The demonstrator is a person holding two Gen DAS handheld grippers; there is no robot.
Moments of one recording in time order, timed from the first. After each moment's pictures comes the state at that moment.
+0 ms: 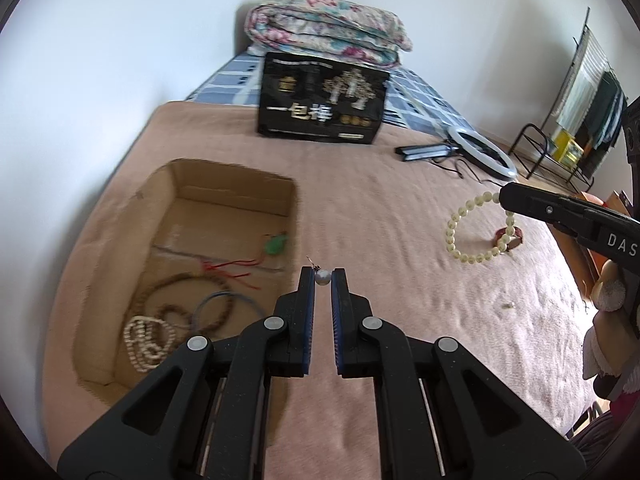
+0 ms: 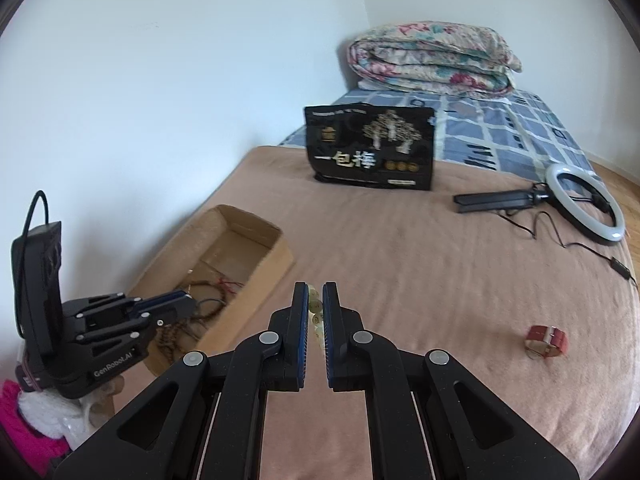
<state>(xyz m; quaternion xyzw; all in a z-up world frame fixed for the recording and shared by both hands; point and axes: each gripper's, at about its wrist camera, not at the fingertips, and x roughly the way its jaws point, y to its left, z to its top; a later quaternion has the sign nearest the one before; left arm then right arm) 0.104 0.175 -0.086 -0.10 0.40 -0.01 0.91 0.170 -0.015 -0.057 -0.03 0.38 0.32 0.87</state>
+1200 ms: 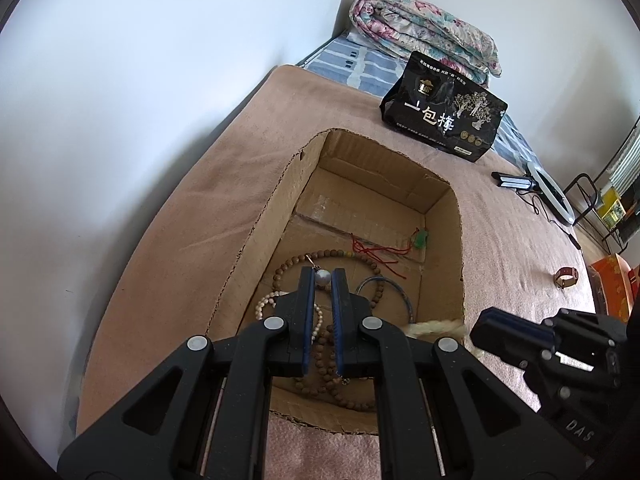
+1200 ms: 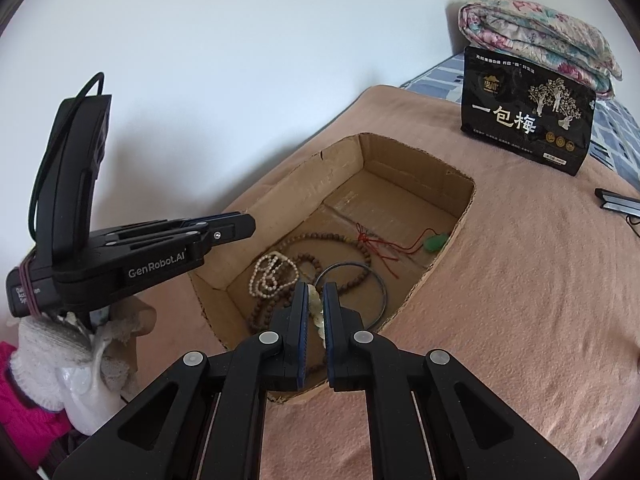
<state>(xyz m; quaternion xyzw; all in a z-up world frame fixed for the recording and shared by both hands) 0.076 0.296 -0.113 -0.18 0.42 0.10 0.88 0.110 0.128 -0.119 -0.08 0.42 0.43 0.79</state>
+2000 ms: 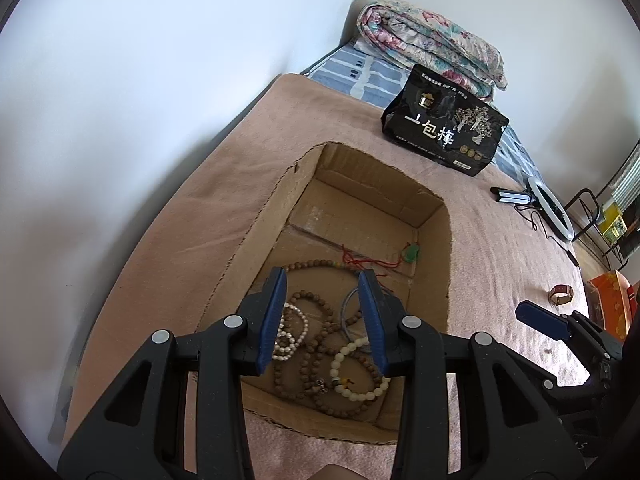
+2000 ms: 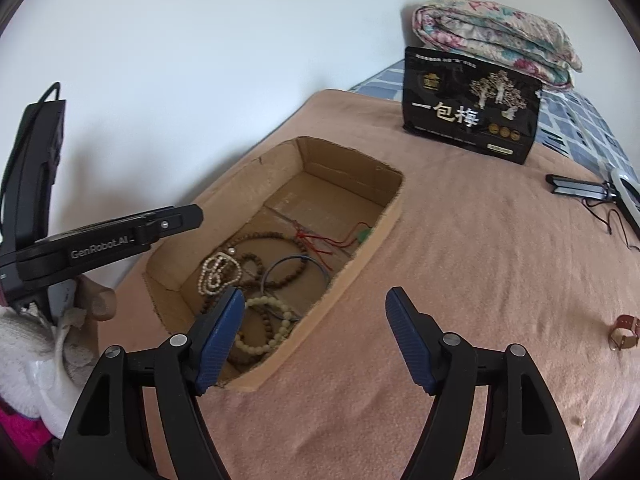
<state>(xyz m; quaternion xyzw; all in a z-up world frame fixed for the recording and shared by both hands) 0.076 0.289 -0.100 -0.19 0.41 0.11 0.88 0.125 0.095 -0.117 -0.08 0.42 0.35 0.83</state>
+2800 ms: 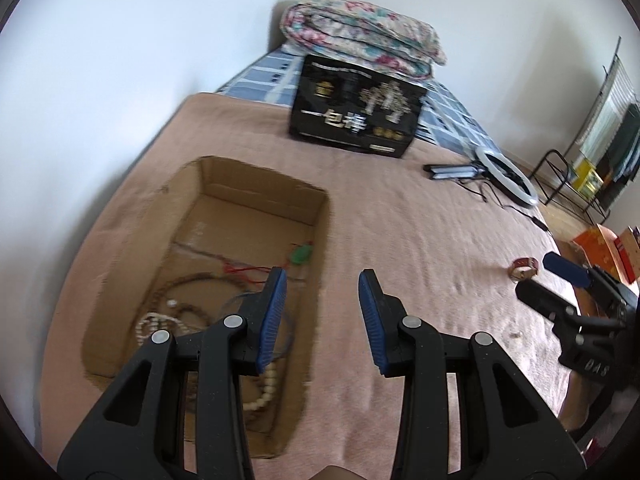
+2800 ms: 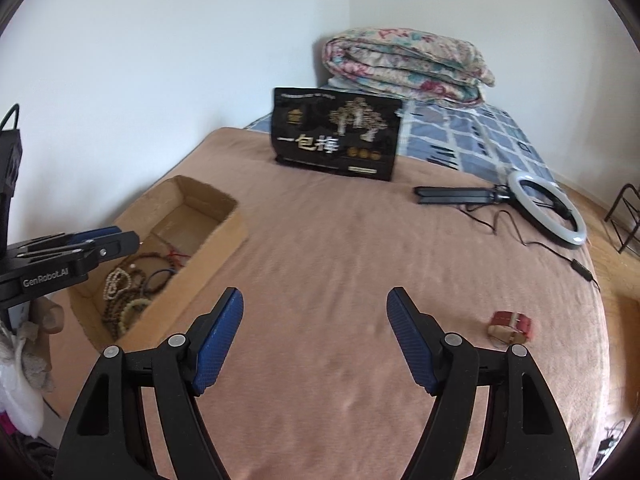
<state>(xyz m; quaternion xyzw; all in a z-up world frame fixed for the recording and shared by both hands) 0.117 0.183 -0.083 -0.14 0.40 0.03 0.90 0.159 -0.032 -0.087 -0.09 0.37 0.24 0.89</state>
